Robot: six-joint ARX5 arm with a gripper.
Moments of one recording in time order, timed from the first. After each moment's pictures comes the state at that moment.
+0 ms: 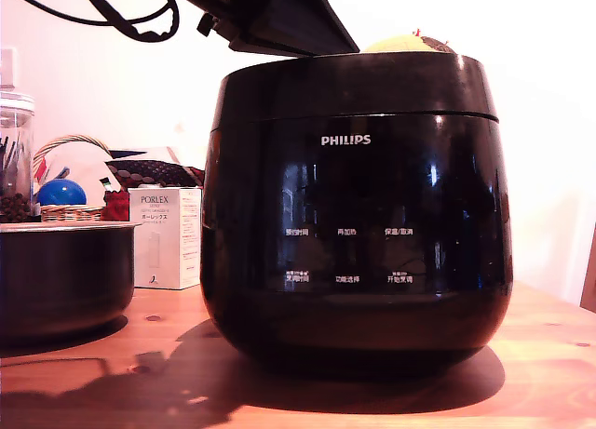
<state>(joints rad) -0.85 1.31 0.89 0.03 0.20 0.16</state>
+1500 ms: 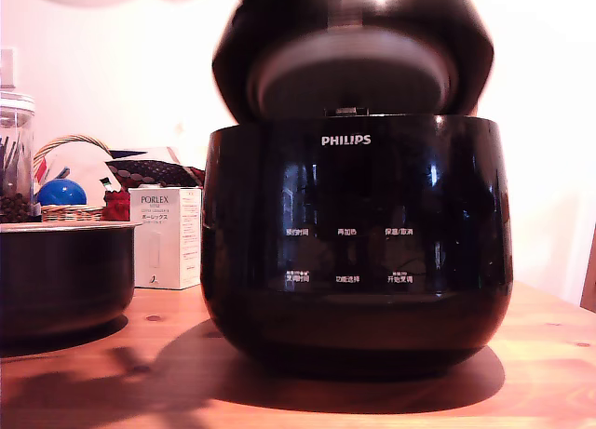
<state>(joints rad) -0.86 1.25 0.87 0.39 0.08 -0.02</state>
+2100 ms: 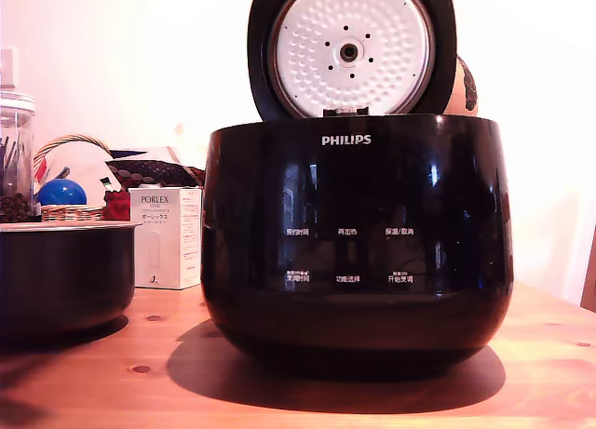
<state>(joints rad) -0.71 0.98 0.87 0.28 -0.22 0.16</state>
